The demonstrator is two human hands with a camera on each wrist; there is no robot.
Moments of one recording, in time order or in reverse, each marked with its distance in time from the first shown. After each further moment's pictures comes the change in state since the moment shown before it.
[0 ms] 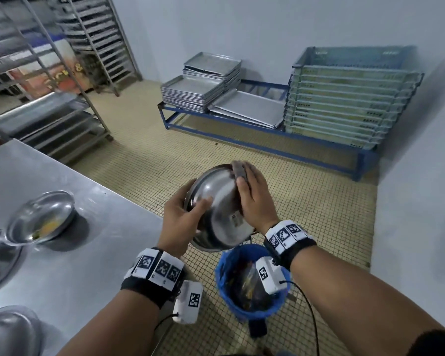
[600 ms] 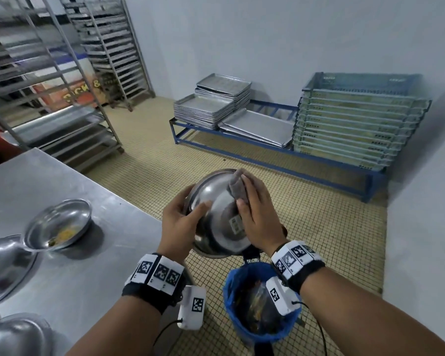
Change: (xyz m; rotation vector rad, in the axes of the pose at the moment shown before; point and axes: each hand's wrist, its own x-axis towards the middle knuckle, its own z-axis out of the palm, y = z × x) left_hand 0.014 0.017 -0.038 -0.098 0.049 0.075; right_hand -0.001 -0.027 0.019 -0.110 0.015 -0.181
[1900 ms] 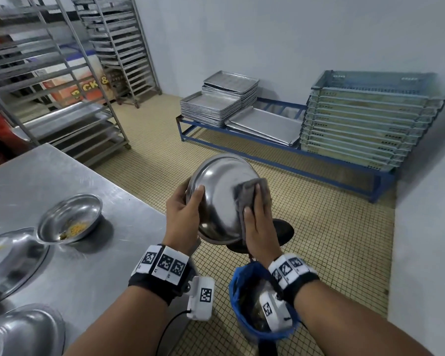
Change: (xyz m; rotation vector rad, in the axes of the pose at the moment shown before) left_hand 0.007 0.015 -0.002 -0.147 0.165 -0.102; right_hand -0.028 -0.013 0.030 0.230 -0.027 0.155
